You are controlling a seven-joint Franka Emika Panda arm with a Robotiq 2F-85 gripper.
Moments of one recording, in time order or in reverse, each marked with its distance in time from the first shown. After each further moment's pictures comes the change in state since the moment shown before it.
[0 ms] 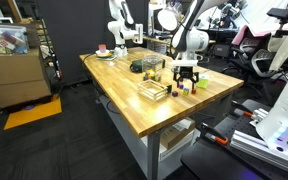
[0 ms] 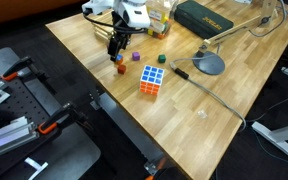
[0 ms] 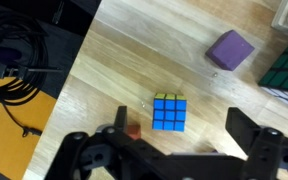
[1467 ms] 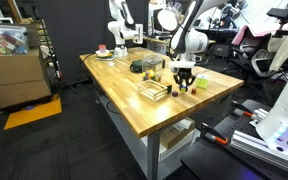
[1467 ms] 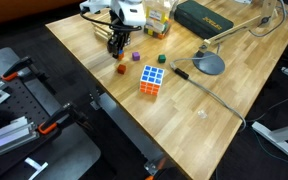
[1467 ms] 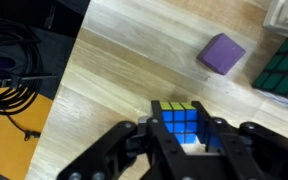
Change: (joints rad) arm 0.034 0.001 -0.005 -0.013 0.006 0.044 0.069
